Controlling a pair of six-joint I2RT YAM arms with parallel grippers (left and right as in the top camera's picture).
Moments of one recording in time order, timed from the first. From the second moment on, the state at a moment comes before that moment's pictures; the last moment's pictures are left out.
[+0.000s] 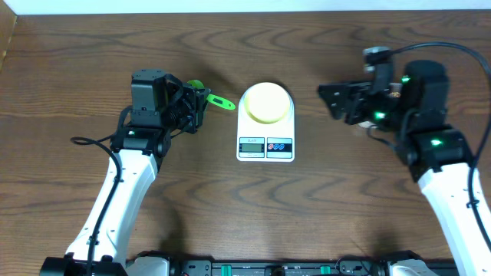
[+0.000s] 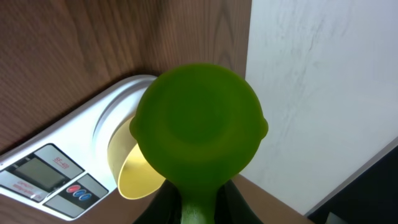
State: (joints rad) left arm -0.10 1.36 0.95 -0.27 0.39 -1.53; right arm 0.18 1.24 1.07 -0.39 -0.53 0.32
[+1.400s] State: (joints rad) left arm -0.17 1.36 0.95 -0.22 0.45 -1.75; right arm 0.58 1.65 1.51 -0.54 -0.39 0.41
